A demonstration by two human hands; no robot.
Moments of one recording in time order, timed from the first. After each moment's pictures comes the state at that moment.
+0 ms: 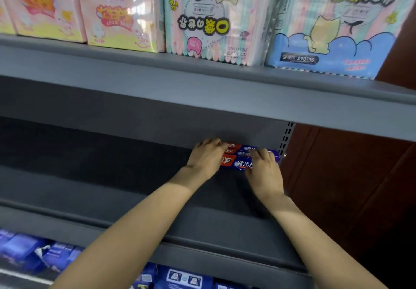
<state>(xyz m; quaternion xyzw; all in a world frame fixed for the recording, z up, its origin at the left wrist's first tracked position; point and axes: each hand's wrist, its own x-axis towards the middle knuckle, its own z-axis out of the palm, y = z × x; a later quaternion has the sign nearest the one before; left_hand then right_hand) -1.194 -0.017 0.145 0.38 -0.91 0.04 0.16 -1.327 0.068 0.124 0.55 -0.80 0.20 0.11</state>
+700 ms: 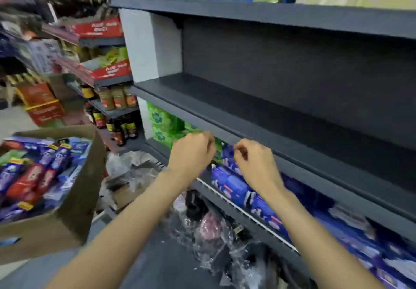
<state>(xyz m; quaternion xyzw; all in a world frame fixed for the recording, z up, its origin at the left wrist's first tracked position) -0.642 0.037 0.125 0.66 -0.71 0.01 0.24 -0.796 0.032 0.116 0.75 -0.57 0.31 -0.12</state>
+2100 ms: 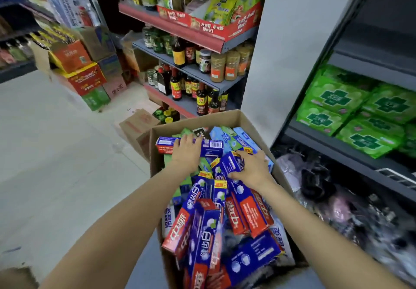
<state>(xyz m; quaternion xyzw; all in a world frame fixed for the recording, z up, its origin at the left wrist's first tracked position) 0.054 -0.086 -0.047 0.70 -0.70 -0.09 -0.07 -0.129 -0.066 -0.045 0.68 -0.67 0.04 -0.31</state>
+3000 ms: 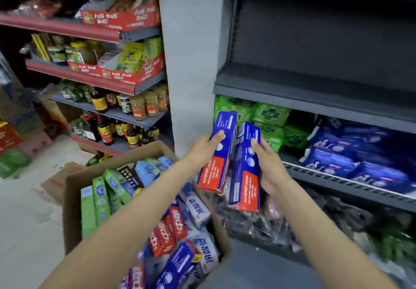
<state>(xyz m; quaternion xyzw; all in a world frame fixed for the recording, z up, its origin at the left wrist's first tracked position) -0.172 -0.051 0.089 0.49 -0.62 -0.54 0.29 -0.325 -0.001 0.063 0.31 -0.50 0.60 -0.54</state>
